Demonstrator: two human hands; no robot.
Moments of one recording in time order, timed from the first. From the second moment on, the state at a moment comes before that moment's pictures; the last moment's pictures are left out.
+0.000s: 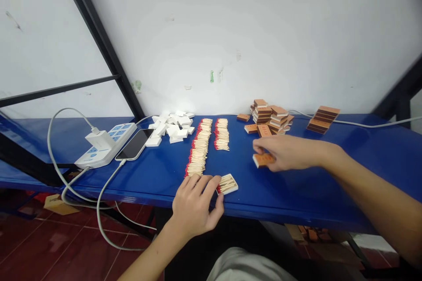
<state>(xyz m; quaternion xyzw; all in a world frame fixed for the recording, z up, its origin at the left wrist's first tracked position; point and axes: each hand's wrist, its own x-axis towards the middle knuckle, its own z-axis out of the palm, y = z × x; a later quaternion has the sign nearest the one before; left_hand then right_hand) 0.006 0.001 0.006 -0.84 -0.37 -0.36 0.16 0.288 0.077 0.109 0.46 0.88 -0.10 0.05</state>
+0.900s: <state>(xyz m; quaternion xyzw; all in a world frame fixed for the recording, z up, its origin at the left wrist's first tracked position) 0.001 0.000 0.007 -0.86 -0.36 -0.34 0.12 0.247 0.066 0.077 0.29 0.93 -0.19 -0.12</state>
